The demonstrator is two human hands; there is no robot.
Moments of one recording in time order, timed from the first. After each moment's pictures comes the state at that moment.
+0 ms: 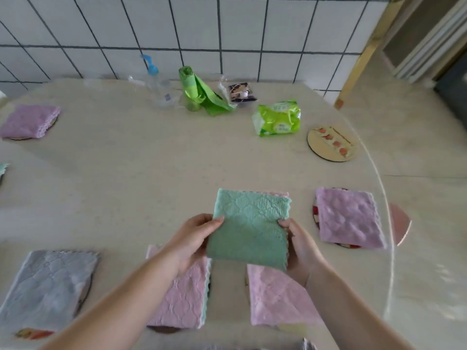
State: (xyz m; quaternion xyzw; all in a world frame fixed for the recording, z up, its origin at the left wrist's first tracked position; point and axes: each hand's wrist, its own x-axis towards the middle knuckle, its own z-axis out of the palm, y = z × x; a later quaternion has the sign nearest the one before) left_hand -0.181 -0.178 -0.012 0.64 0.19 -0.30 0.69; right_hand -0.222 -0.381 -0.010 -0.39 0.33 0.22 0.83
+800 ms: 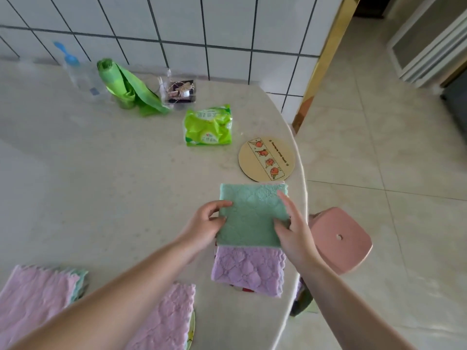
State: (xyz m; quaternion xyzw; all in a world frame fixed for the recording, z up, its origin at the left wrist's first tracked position) left_hand -0.122 -0.454 -0.040 0.73 0.11 -0.23 0.64; right_hand -0.153 -0.649 -0.034 -0.81 0.13 0.09 0.57
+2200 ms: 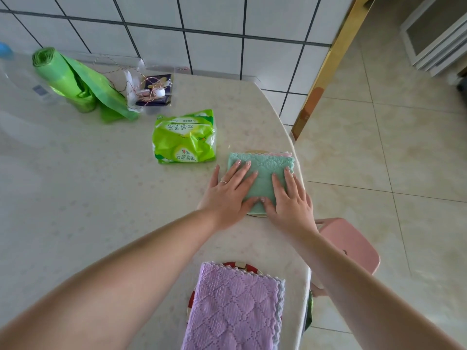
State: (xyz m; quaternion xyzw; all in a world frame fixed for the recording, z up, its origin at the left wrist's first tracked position) left_hand 0.042 -0.529 -0.108 0.96 -0.24 -0.08 0.06; right_hand 0.006 -0.694 -0.097 -0.98 0.03 0.10 0.15
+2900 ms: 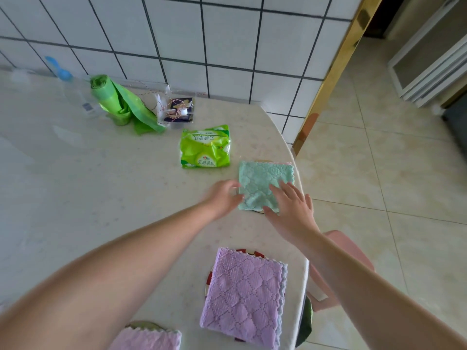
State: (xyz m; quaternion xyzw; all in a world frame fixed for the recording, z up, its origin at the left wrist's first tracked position) left_hand 0.024 -0.495 -0.056 0.91 -0.02 -0.17 0.38; right_hand -0.027 -0.675 -0.038 -0.98 -0.01 0.09 0.16
